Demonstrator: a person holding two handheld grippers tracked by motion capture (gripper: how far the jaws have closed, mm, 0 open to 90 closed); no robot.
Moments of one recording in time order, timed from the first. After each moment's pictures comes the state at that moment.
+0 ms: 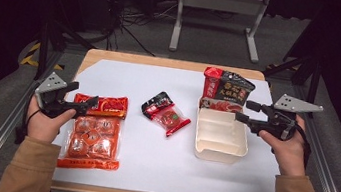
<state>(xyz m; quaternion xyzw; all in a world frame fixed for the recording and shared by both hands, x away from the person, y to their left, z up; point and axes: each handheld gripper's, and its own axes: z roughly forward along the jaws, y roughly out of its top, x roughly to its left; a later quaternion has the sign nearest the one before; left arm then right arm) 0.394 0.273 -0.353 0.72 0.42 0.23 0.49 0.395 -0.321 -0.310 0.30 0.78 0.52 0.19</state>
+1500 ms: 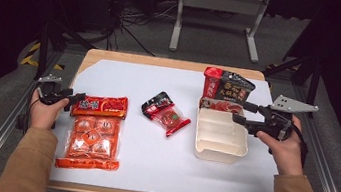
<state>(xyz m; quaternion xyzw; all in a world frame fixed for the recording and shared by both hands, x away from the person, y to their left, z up) 0.476 0.336 -0.447 0.71 0.54 0.14 0.43 0.399 -0.318 -0.317 0.30 0.78 0.52 0.18</state>
